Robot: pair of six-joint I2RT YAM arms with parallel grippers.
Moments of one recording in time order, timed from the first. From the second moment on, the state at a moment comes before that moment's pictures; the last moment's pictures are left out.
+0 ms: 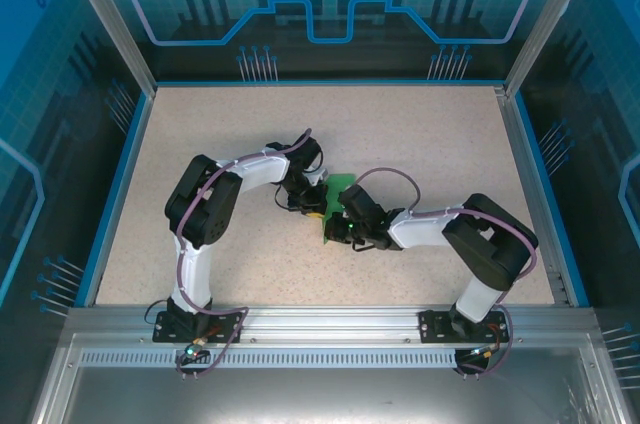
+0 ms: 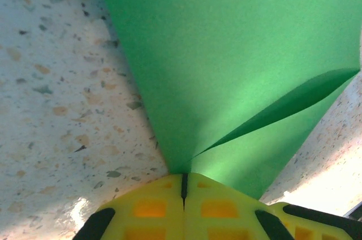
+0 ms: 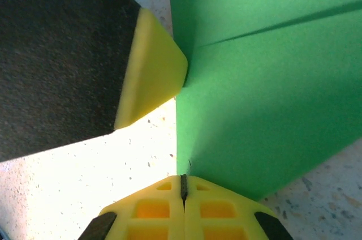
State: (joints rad) left arm -0.50 2.05 1.36 -0.74 0.47 -0.42; right arm 0.81 1.69 0.70 0.12 -0.16 0.95
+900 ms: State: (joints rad) left arm -0.50 2.06 1.36 -0.74 0.47 -0.42; right arm 0.87 1.68 0.70 0.14 -0.15 0.96
